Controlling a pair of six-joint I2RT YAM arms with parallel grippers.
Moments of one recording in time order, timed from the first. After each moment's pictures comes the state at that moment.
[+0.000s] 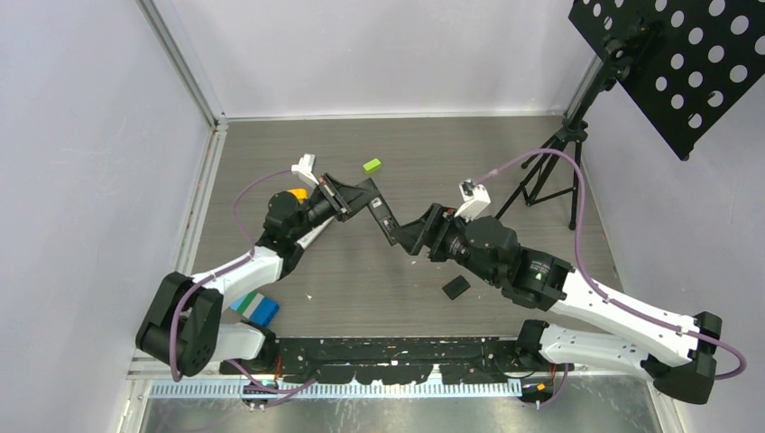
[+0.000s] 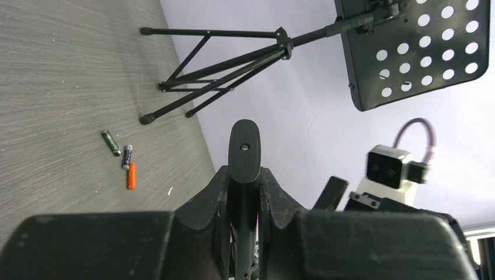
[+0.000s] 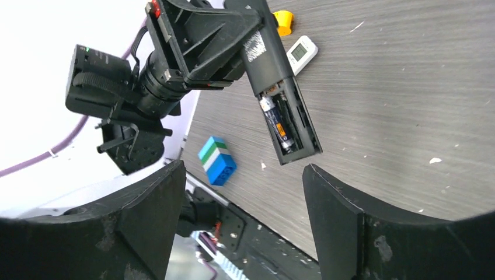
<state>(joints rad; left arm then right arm) -0.44 1.29 0.55 0.85 0.48 -1.28 1.05 0.91 0.90 -0.28 0.31 0.87</state>
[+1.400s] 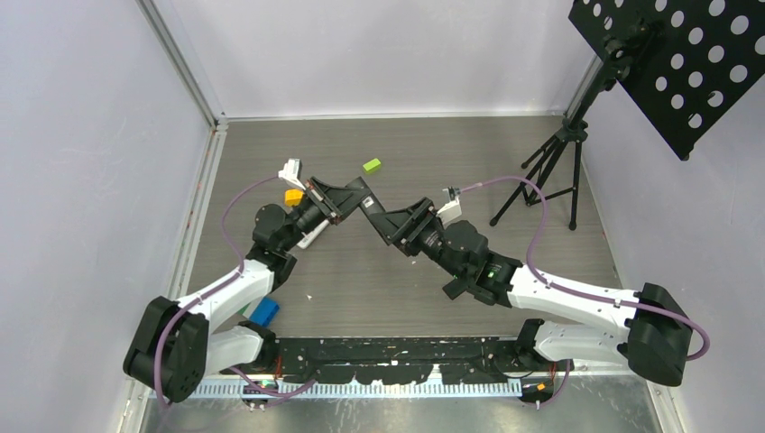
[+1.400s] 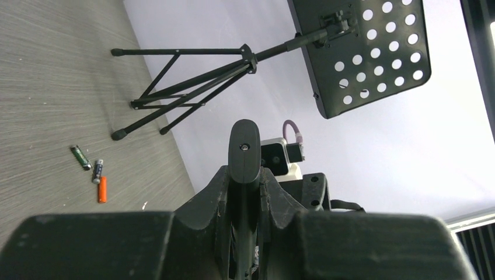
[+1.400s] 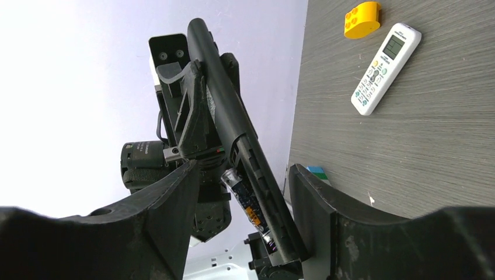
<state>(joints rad) -0.44 1.15 0.48 0.89 0.42 -1.34 1.00 1.11 0.65 0.38 0.25 1.32</state>
